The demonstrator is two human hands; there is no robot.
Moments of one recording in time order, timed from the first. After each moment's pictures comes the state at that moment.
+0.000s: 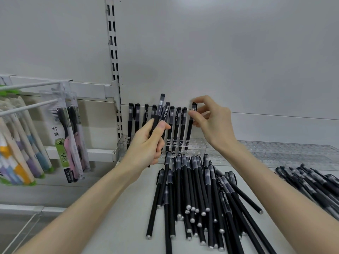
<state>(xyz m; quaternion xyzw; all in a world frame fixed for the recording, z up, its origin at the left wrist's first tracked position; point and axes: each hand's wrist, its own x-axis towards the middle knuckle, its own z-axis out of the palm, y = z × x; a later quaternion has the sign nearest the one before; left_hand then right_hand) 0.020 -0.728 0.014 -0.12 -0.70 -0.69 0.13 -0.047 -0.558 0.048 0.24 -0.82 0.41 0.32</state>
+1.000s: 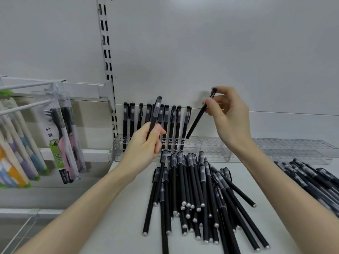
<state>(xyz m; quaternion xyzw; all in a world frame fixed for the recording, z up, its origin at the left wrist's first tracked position) 0.020 -0.724 0.010 -0.11 -0.76 -0.62 0.16 -0.020 -0.534 0.061 0.20 -0.74 0.53 0.34</state>
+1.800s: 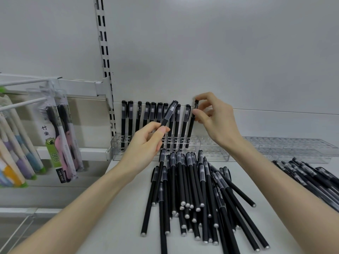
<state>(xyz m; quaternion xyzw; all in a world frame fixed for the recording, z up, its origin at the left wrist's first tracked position) 0.019 -0.721 0.010 -0.12 -0.75 -0.63 0.14 -0.047 -0.536 0.049 0.25 -0.83 0.39 0.32</state>
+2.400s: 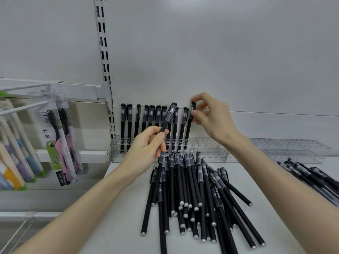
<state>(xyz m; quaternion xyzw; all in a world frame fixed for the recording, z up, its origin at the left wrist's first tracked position) 0.023 -0.718 0.010 -0.13 -0.74 -0.65 0.12 -0.046 -0.537 0.062 0.25 -0.84 0.38 0.28</state>
